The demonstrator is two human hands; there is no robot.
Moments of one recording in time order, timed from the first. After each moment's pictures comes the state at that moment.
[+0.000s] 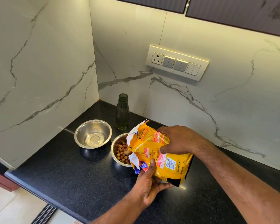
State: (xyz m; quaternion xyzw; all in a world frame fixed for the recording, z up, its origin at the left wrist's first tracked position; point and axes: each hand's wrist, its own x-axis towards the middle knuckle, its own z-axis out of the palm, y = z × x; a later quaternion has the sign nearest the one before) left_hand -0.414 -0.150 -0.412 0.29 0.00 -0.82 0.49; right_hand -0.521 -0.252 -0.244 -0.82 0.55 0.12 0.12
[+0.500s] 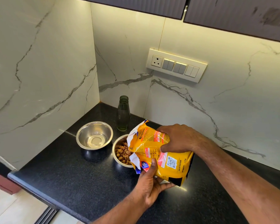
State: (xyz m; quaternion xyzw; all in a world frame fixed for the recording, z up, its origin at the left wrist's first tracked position) left_hand -0.415 -0.145 -0.401 0.30 -0.02 -0.82 0.49; right_hand -0.518 -0.250 -0.237 -0.82 0.55 0.12 0.11
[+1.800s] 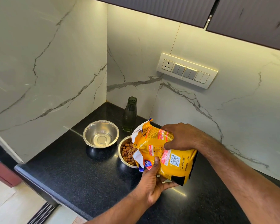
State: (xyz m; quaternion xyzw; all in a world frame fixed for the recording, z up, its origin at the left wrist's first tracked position) left_hand -0.401 -0.152 -0.402 0.27 -0.01 -0.82 0.51; right_hand -0.493 -0.259 -0.225 -0.82 0.55 0.14 0.11
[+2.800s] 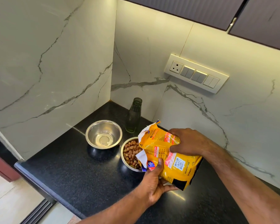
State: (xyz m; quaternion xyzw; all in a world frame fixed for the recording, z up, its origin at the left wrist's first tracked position) left_hand -0.393 -0.172 -0.410 0.28 -0.02 -0.83 0.49; right_hand -0.495 -0.271 -0.234 -0.81 0.56 0.13 0.12
